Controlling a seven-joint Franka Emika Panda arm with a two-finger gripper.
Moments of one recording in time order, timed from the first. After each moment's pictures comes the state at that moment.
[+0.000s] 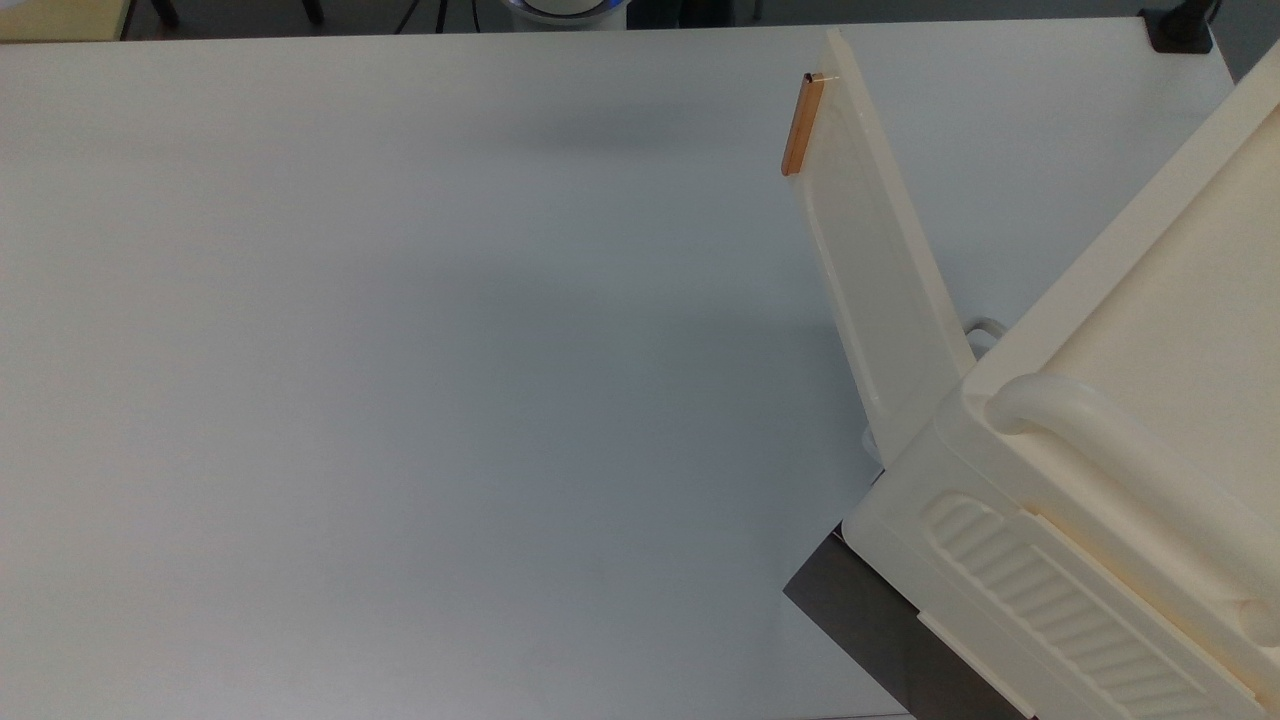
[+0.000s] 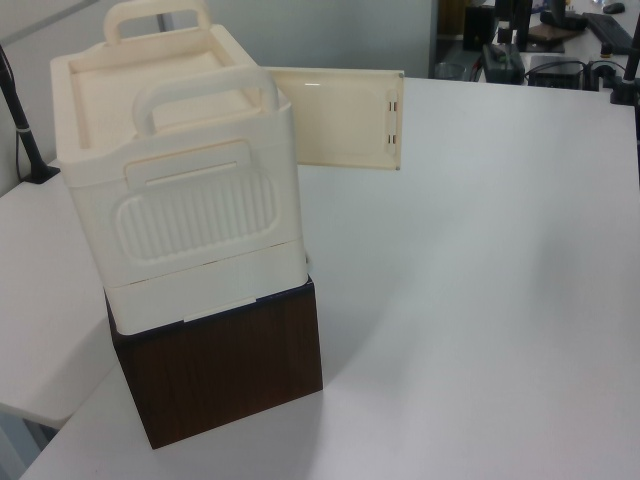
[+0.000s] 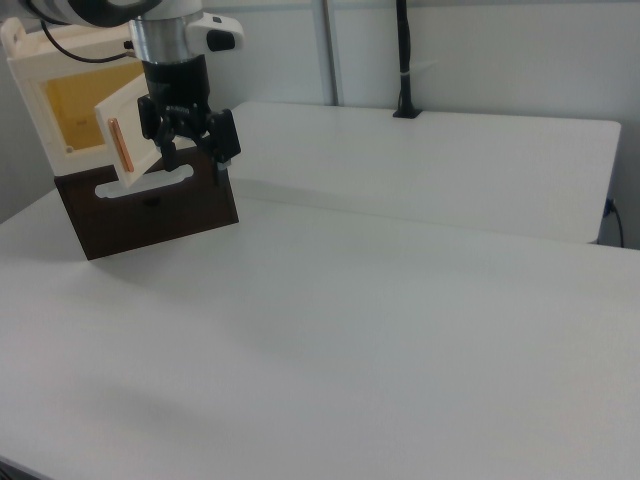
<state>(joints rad) -0.01 -0.04 -0.11 -1.52 0.04 1.45 -0.05</state>
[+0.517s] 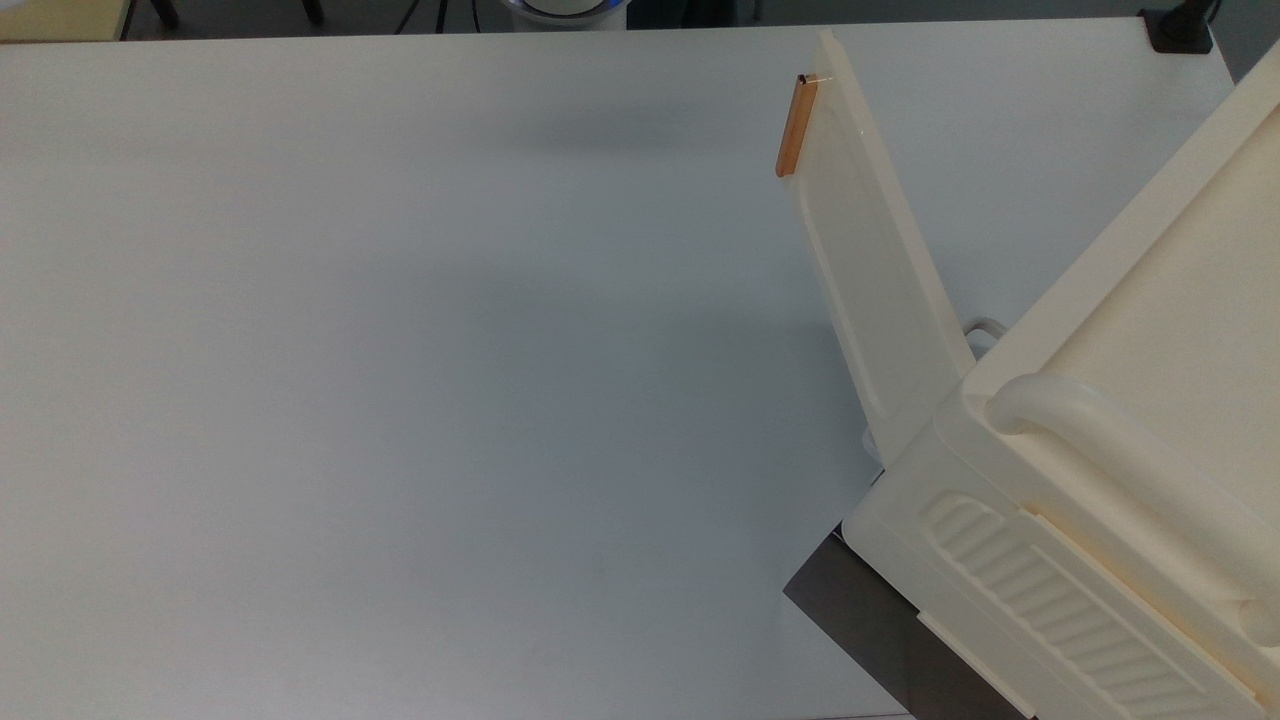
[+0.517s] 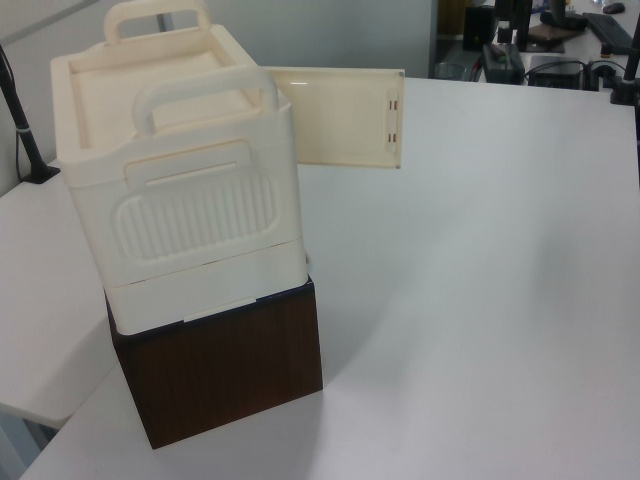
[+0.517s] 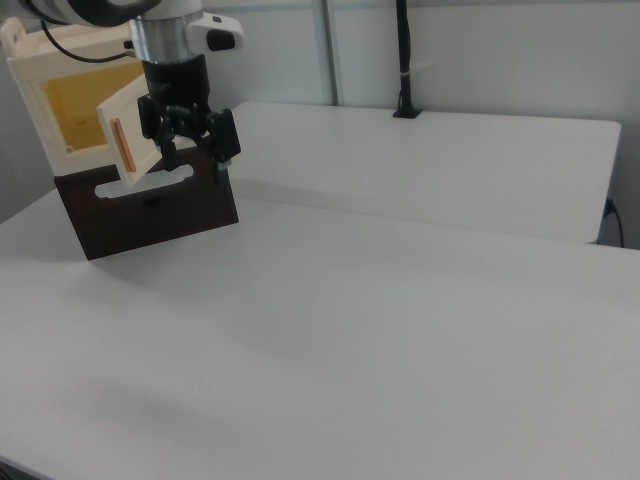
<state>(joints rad) -0.01 -0.04 -0.11 -1.52 0.04 1.45 -0.05</state>
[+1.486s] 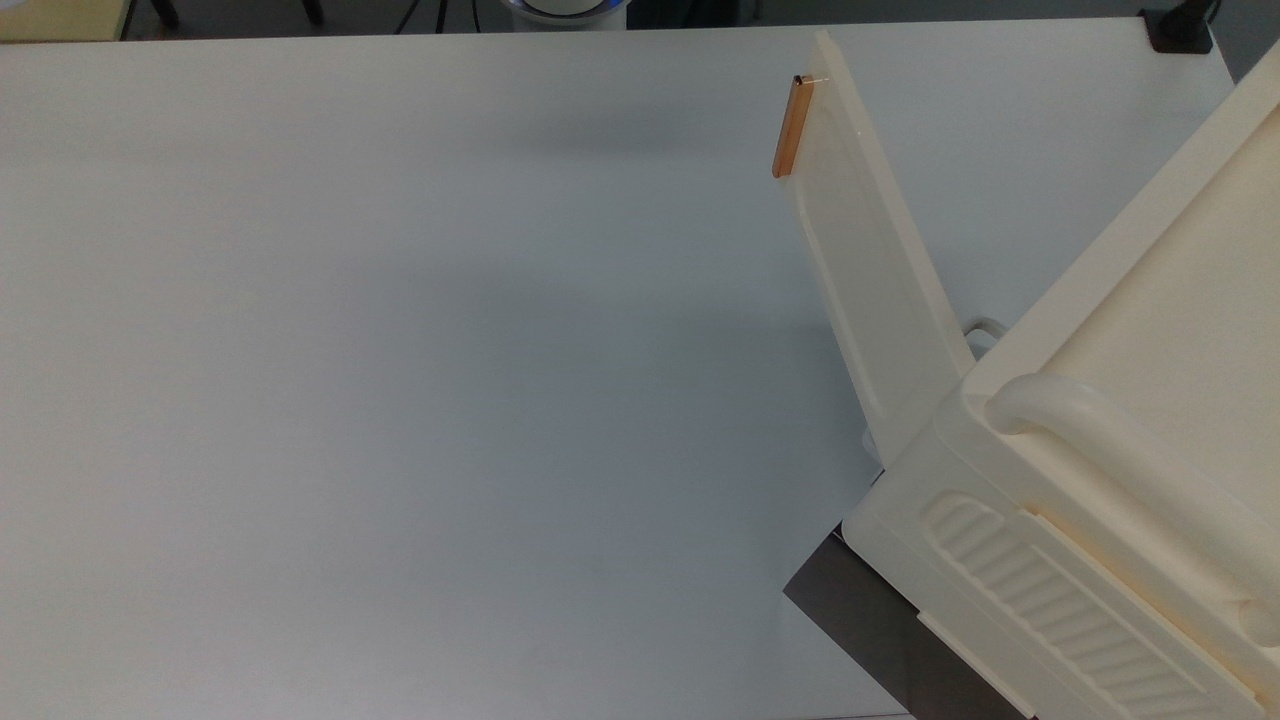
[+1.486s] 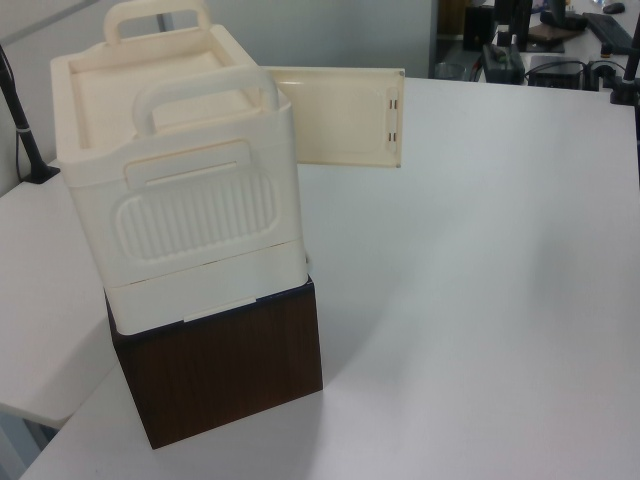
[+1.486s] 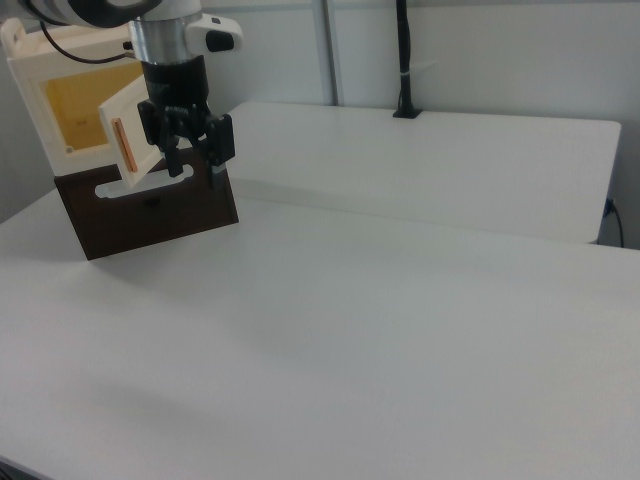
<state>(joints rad) 0.01 -0.04 -0.12 -1.52 0.04 1.45 -0.06</state>
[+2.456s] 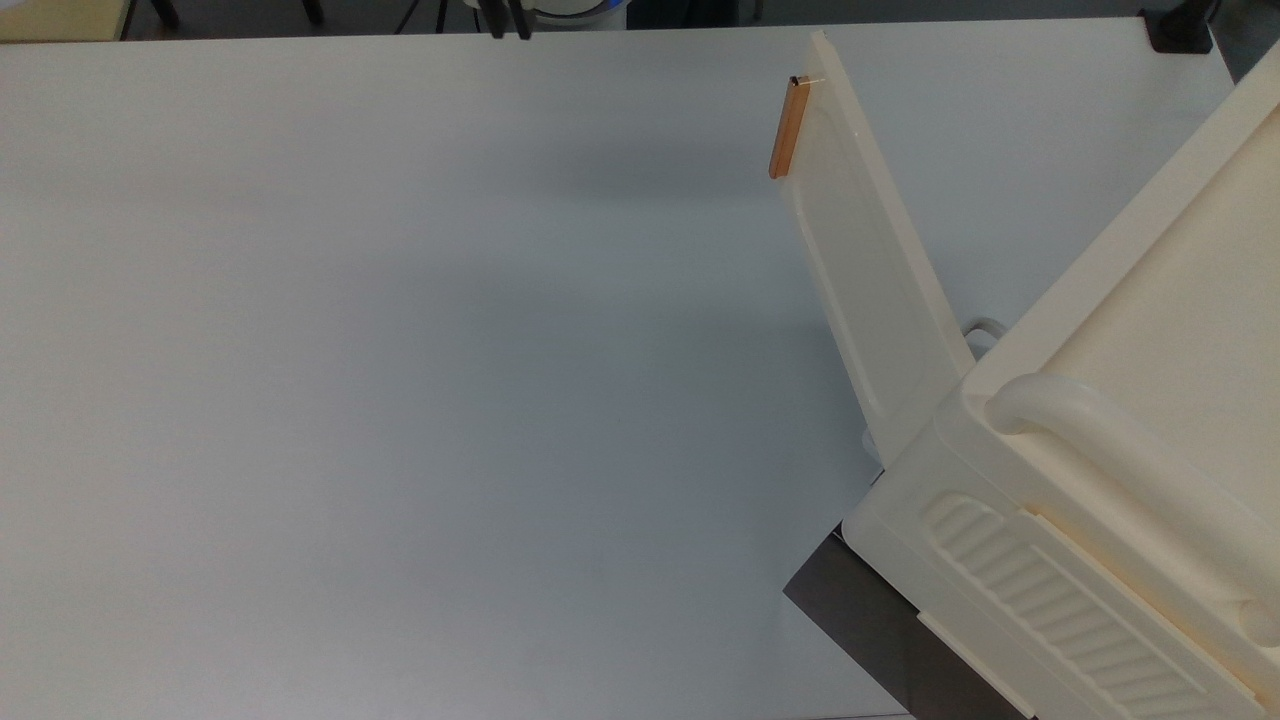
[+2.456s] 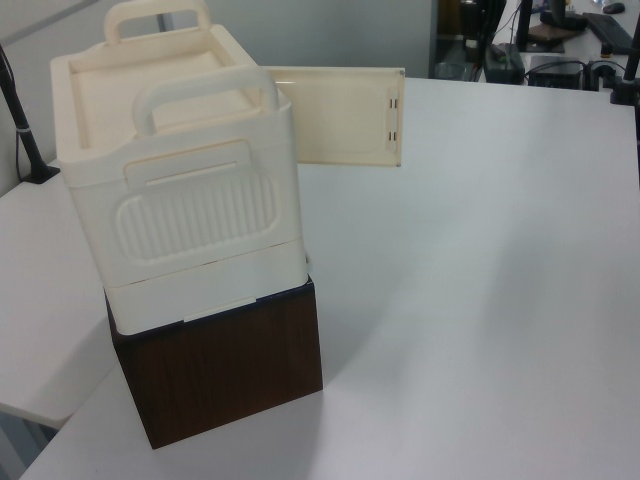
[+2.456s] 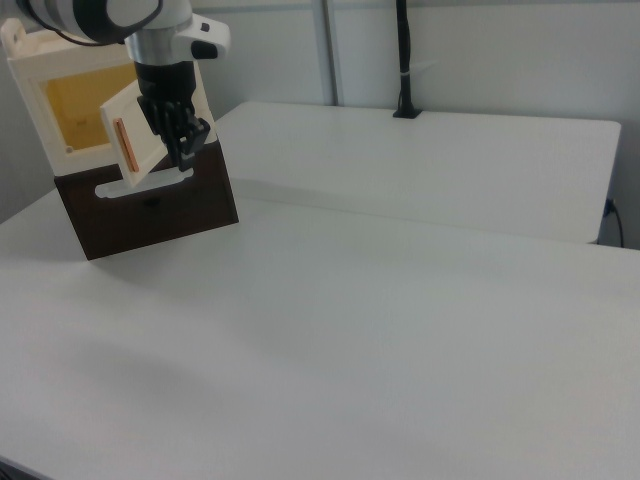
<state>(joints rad) 0.19 0.01 -0.23 -1.52 0.19 1.59 0.17</state>
